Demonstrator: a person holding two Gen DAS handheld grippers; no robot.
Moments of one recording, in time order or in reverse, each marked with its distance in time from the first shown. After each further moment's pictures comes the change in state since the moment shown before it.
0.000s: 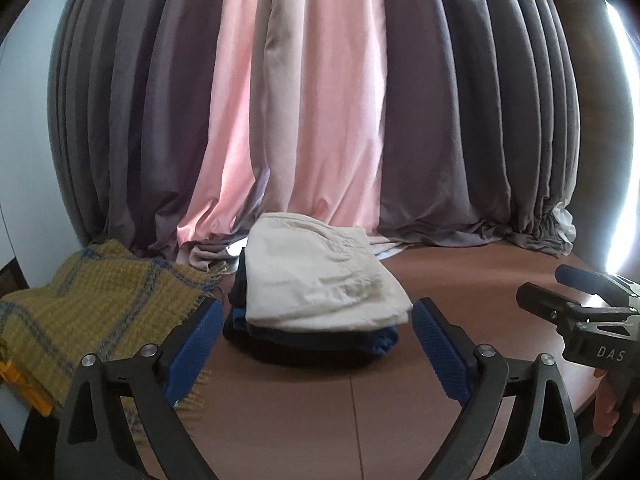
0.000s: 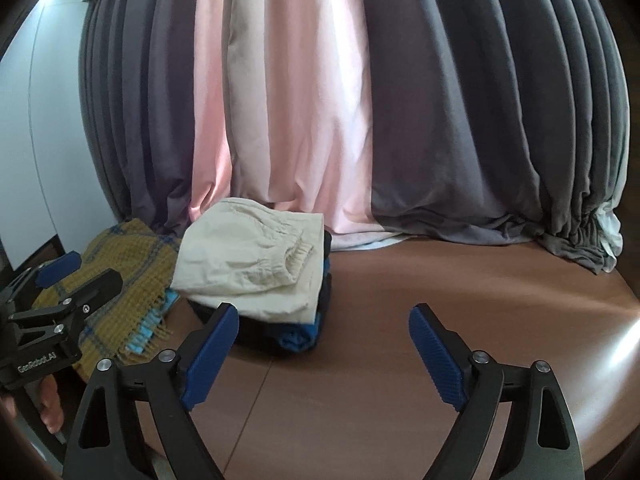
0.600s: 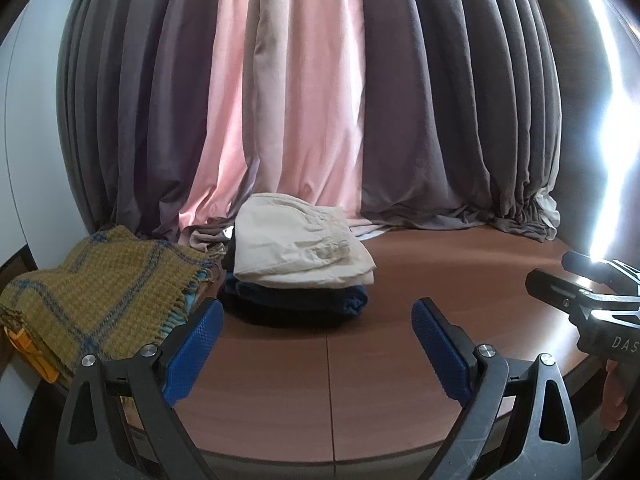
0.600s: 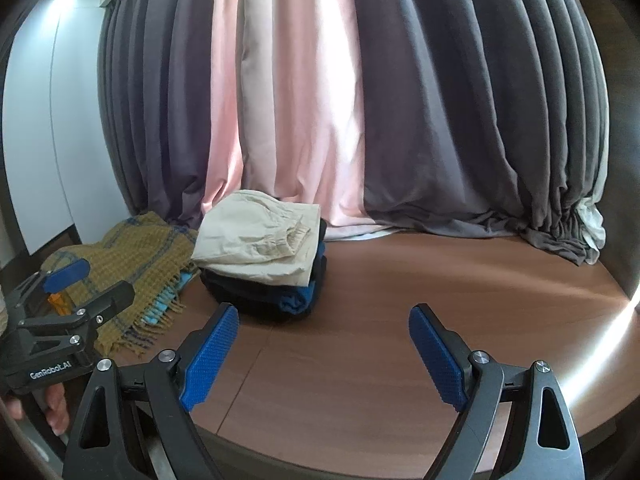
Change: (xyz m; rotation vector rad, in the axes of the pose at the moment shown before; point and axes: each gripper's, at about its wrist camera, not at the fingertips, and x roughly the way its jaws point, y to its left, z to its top) left arm -0.067 -0.039 -0.034 0.007 0.020 0.002; right arm -0.083 -0.013 -0.041 -0.014 -0.026 0.010
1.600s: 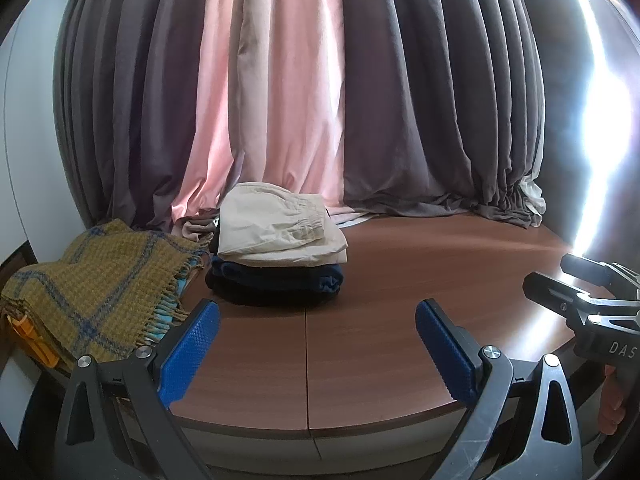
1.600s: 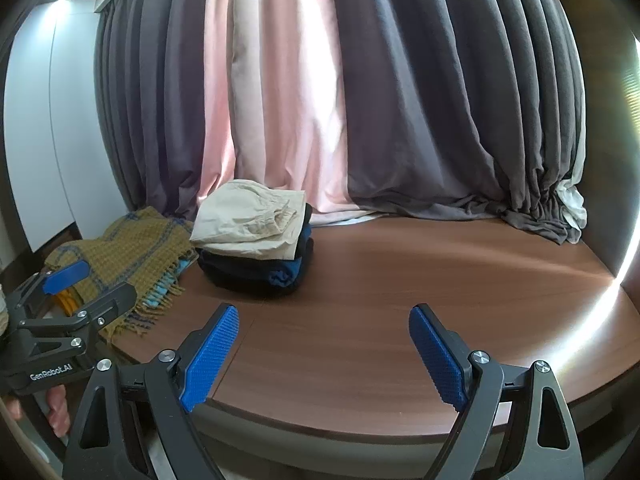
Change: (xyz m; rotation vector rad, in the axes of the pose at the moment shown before) left arm -0.034 -0.033 -0.018 0.018 0.022 -0.013; right arm -0.046 -0.022 -0.028 0.027 0.016 -0.017
